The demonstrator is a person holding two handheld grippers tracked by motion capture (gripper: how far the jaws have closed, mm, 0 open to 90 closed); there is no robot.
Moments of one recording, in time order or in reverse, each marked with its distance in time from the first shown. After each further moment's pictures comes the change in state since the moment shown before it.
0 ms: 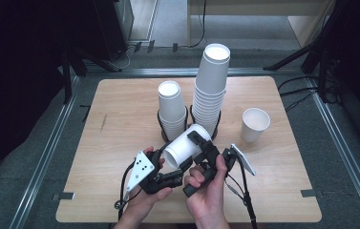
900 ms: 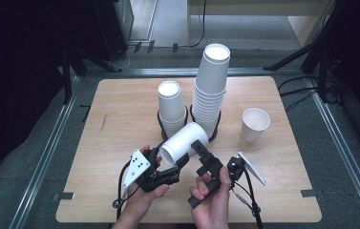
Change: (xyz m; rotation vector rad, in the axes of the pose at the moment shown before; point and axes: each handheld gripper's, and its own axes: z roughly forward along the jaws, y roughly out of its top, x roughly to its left) left arm 0.008 0.001 -0.002 -0.012 0.028 -0.026; right arm -0.001 -0.009 -0.027 -0.083 -0.025 -0.227
